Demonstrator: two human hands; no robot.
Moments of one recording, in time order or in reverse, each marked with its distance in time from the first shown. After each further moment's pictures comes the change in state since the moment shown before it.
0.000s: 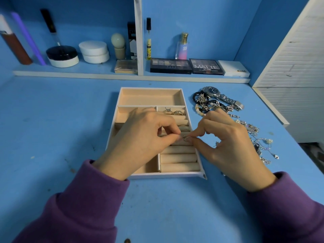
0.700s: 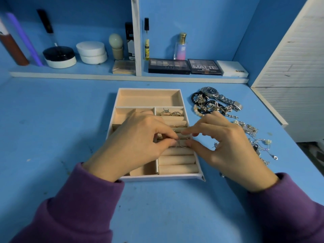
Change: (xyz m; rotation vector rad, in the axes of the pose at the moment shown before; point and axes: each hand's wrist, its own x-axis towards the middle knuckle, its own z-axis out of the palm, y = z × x) left_hand 0.001 -0.008 -0.002 0.045 -0.096 0.036; right_hand 0.000 0.003 -0.004 0.027 -0.083 -0.005
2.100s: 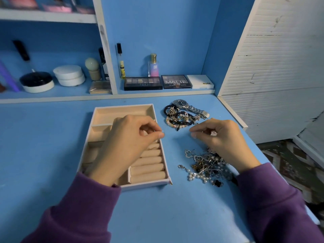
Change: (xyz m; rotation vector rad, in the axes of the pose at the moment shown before) left_hand 0.028 0.028 0.011 -0.168 0.122 -0.207; right_hand -0.011 0.042 -0.045 0.201 0.125 0.444
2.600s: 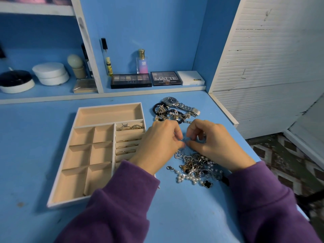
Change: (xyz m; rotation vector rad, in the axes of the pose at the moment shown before) left_hand 0.025 0.028 0.073 0.086 -0.264 -0.033; right_hand -0.002 0.015 -0.007 -0.249 -0.178 -0.050
